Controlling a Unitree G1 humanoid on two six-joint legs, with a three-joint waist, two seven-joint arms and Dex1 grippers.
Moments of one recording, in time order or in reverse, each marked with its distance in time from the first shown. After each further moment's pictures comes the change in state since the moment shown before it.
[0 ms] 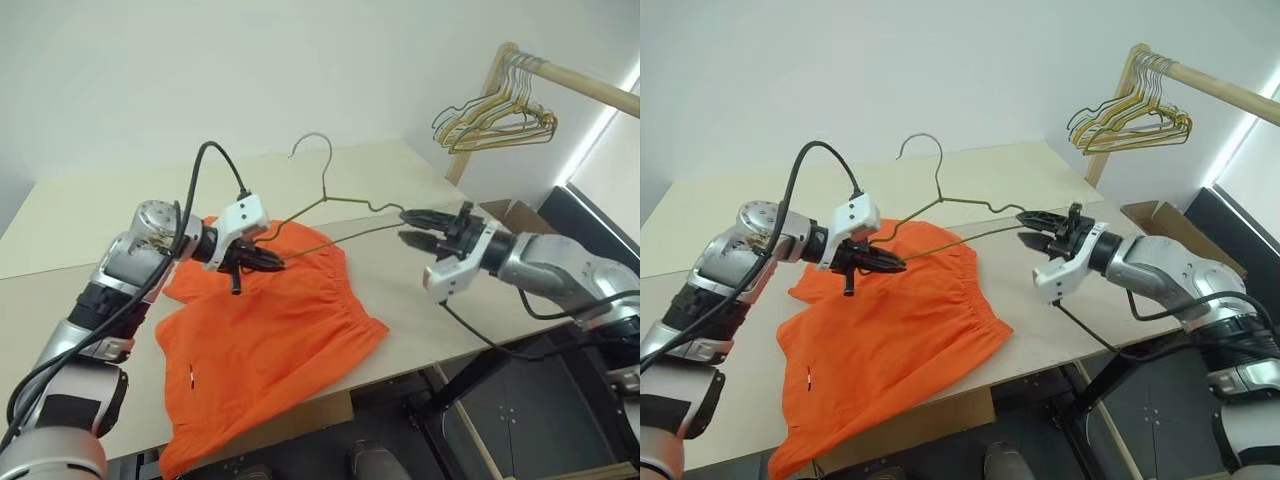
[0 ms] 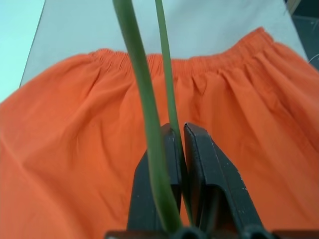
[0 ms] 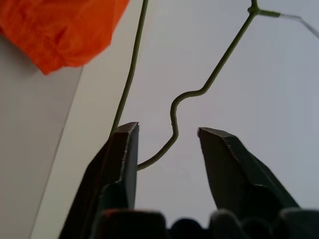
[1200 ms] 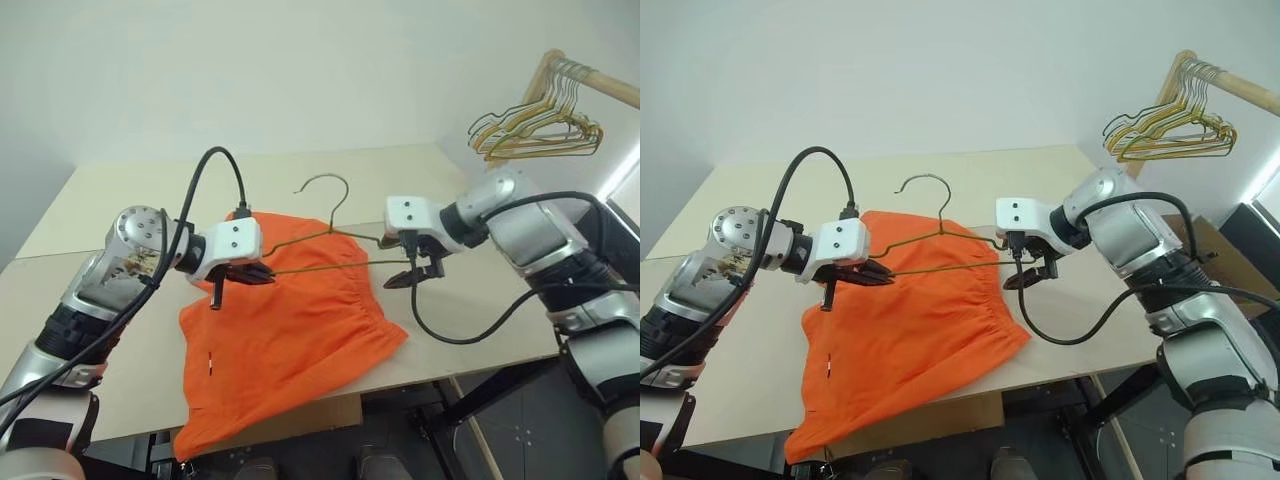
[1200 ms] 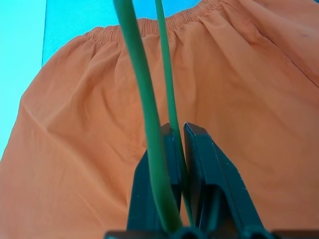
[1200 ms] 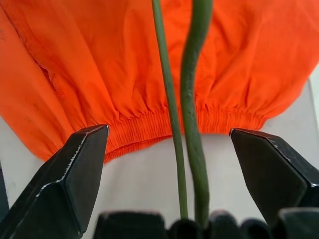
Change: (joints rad) left arm 0.113 0.097 0.043 -0.191 0.066 -0.232 -0.068; right arm -0.414 0.208 0.242 0.043 0.607 1.251 1.164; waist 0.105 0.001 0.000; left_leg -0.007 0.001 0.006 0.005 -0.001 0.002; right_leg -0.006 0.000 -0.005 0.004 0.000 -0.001
